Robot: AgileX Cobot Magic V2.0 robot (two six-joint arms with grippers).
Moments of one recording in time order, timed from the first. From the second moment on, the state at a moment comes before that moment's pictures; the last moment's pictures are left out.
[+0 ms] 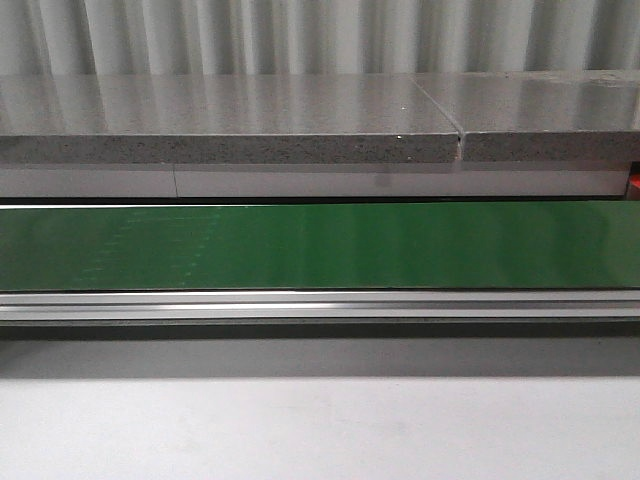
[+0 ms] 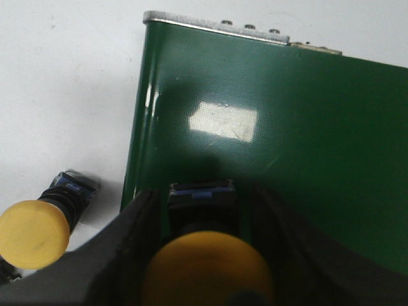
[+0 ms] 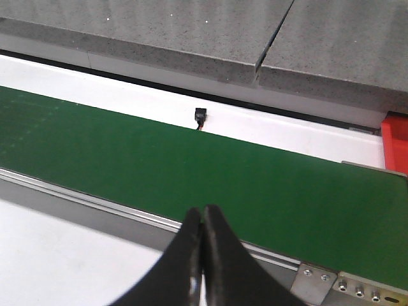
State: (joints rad) left arm 0.16 1.67 -1.32 -0.10 1.01 0.04; right arm 0.06 0.27 -0.45 0.37 0.58 -0.36
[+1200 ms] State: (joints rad) left arm 0.09 1.37 -1.32 -0.14 1.22 0.51; right arm 0.06 0.27 -0.45 0.37 0.58 -0.36
